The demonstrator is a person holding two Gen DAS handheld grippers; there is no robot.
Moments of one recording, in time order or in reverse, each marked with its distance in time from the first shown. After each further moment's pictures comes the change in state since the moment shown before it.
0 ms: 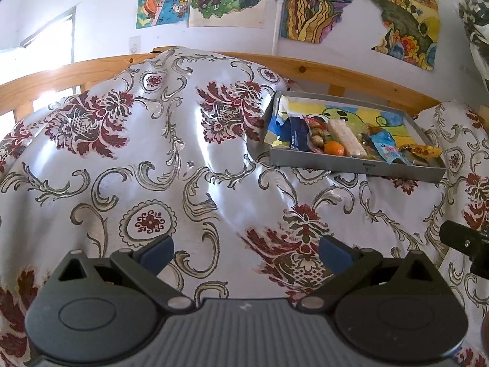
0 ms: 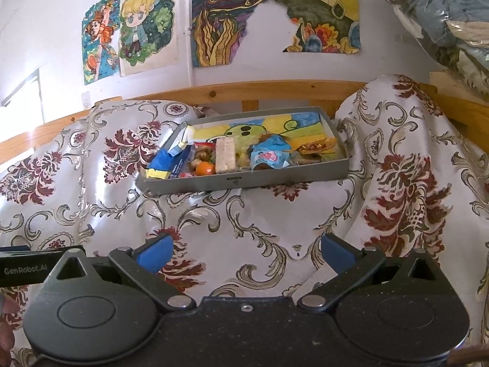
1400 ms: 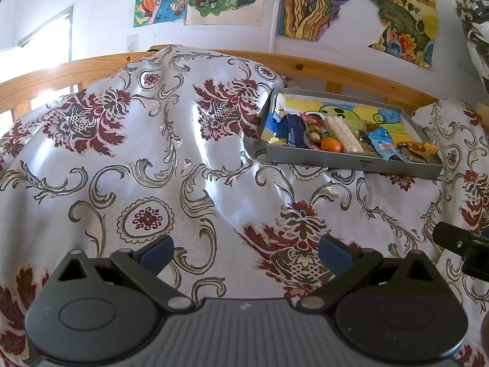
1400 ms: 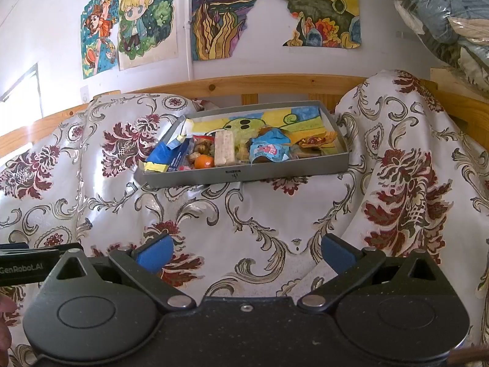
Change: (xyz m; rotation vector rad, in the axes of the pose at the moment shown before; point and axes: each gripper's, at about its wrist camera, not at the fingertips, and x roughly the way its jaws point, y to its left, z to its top) left arm -0.001 0.000 -0.003 0.005 0.006 -0.010; right arm 0.002 0.000 -0.001 -0.007 0.015 -0.002
